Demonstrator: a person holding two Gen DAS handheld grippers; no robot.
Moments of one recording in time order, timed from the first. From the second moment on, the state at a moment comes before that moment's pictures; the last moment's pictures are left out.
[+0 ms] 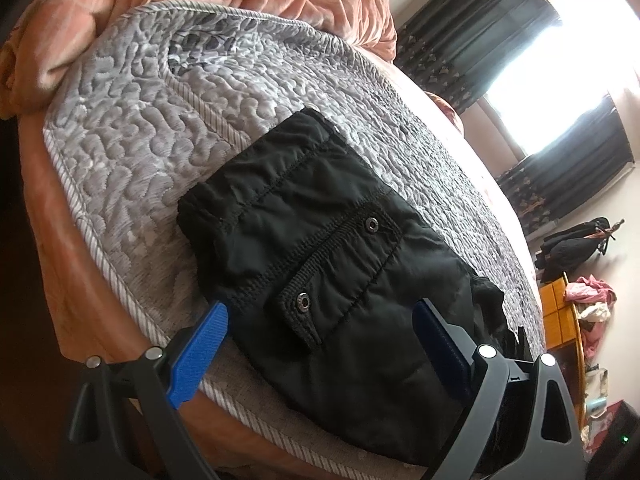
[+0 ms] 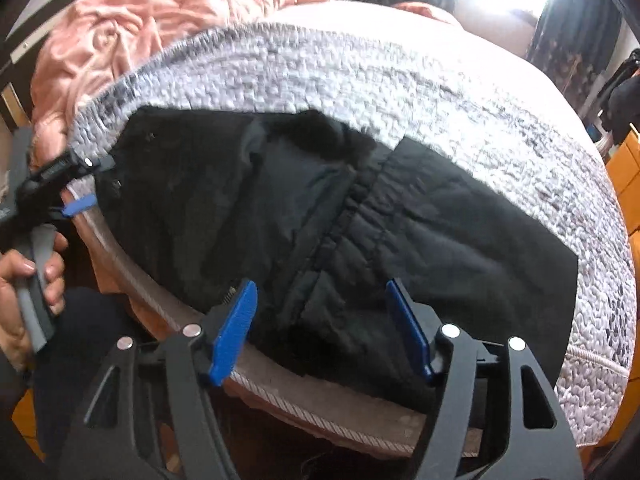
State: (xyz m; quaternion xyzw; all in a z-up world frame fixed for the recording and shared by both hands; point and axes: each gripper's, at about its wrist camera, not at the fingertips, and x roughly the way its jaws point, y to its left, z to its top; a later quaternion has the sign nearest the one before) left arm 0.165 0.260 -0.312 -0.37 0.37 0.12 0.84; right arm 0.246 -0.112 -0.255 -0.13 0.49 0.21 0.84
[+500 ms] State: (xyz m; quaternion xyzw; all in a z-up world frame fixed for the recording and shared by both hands) left arm 0.161 0.270 -0.316 -0.39 0.37 0.12 0.84; right arm 0.233 -0.117 -0.258 -0.07 0.53 0.25 0.81
